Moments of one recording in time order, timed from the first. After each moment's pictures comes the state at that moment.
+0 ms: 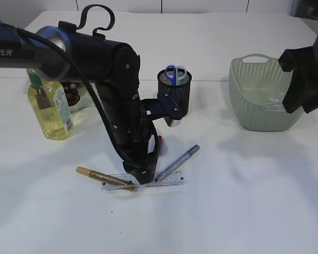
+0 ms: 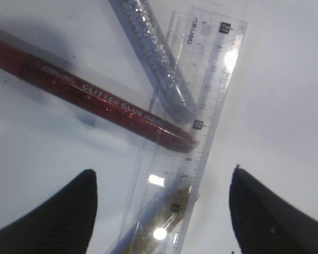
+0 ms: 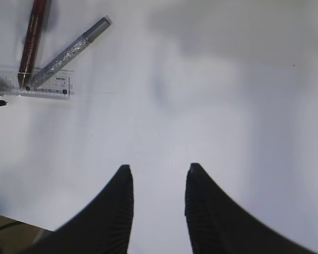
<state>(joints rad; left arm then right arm) -0.65 2.17 -1.59 -0.13 0.96 0.63 0.11 1.54 -1.35 0.21 1.23 -0.07</state>
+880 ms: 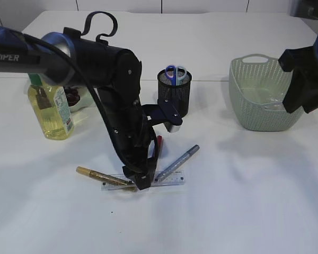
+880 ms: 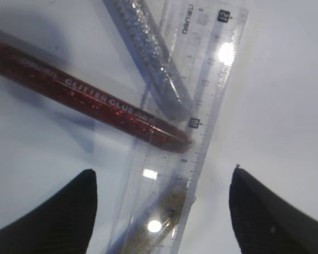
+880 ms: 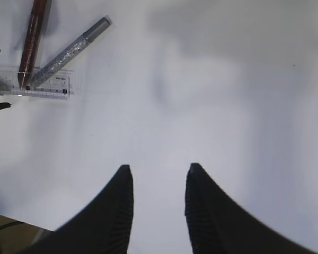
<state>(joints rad) -0.65 2.19 -1.59 -0.13 0.97 0.63 0.11 1.54 -1.35 0.21 1.23 -0.07</state>
